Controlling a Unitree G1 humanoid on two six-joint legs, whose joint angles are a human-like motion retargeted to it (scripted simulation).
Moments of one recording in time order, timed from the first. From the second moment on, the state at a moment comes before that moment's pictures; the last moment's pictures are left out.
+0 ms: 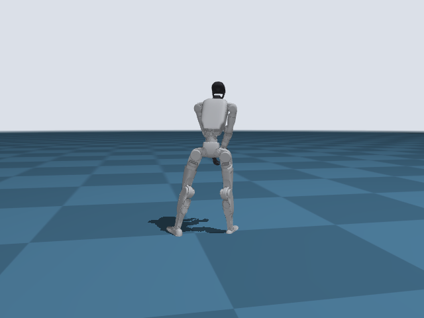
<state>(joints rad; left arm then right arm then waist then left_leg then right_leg) -0.85 -0.15 -0.45 1.36 -0.61 0.06 0.30 -0.72 0.09 0.36 1.20 0.53 -0.03 -0.70 -0.13 0.00 0.45 0.03 0.34 0.64 0.04 -0.05 -0.13 -0.10 -0.16 -0.32 -0.07 -0.10 0.09</state>
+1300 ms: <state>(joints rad) -1.89 -0.08 -0.48 0.16 -0.27 -0.27 0.58 -1.49 -1.15 0.34 -0.38 -0.19 -0.10 -0.77 -0.35 -0.14 0.00 0.10 0.23 0.04 0.55 0.36 -0.13 -0.03 -0.08 0.34 -0.07 -0.15 0.21</state>
